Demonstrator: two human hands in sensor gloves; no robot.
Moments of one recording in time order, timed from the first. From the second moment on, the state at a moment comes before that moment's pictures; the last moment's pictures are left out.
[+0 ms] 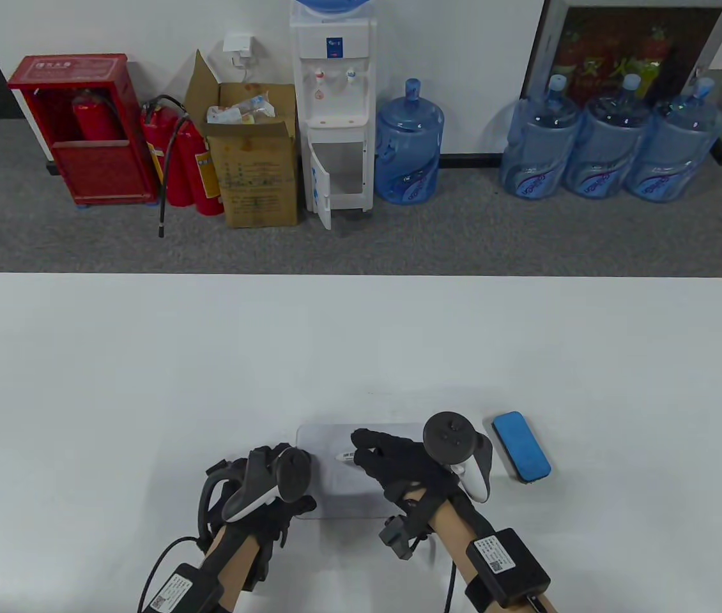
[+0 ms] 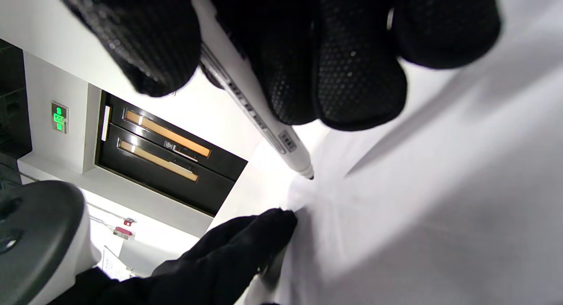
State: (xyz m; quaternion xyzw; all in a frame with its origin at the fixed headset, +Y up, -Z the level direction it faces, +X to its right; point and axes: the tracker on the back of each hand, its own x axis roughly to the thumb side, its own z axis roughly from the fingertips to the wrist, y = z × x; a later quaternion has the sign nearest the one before) left_hand -0.162 -0.778 -0.315 -0.16 -0.08 0.01 0.98; right_hand 0.076 -0.761 -0.345 0.10 0.10 0.85 0.51
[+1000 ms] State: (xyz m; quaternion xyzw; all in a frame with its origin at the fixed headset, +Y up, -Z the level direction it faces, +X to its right) left_hand -0.164 -0.778 -0.314 -0.16 -0.08 0.02 0.98; right_hand 0.081 -0.765 -0.335 0.11 0.09 0.86 0.49
